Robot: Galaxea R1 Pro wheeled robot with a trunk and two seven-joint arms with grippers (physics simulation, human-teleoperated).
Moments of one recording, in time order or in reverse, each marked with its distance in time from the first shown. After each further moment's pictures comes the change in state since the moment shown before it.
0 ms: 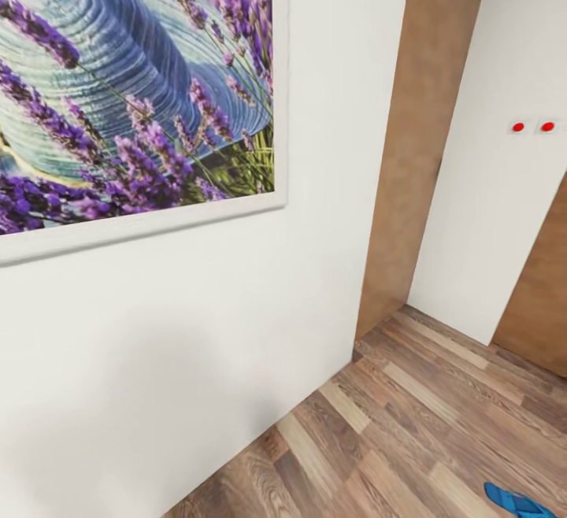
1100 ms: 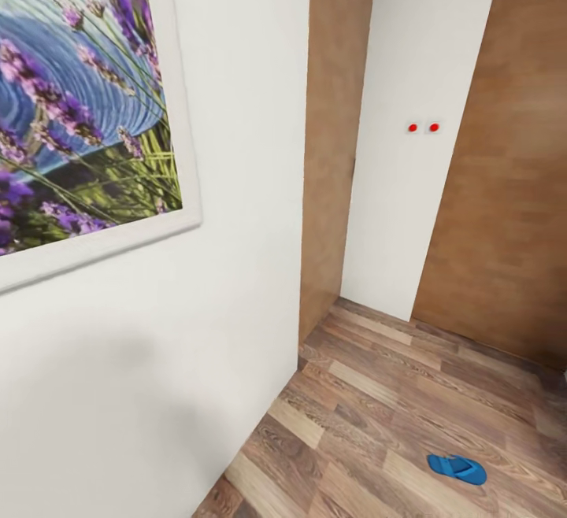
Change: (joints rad) left arm 0.000 0.000 -0.001 0.000 -0.001 -0.034 0.000; right arm 0.000 0.000 0.000 0.001 0.003 0.000 0.000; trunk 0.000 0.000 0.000
